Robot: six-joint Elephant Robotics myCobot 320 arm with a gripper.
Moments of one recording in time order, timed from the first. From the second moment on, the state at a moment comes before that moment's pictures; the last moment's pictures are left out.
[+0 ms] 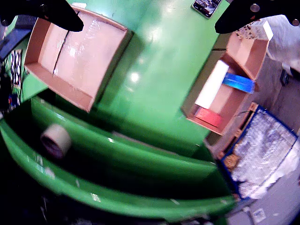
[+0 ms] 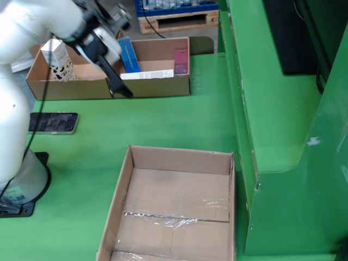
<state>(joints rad) 0.58 -0.55 0.26 -0.79 1.60 0.16</state>
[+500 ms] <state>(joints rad) 0.35 -0.68 0.02 -0.56 1.63 0.18</state>
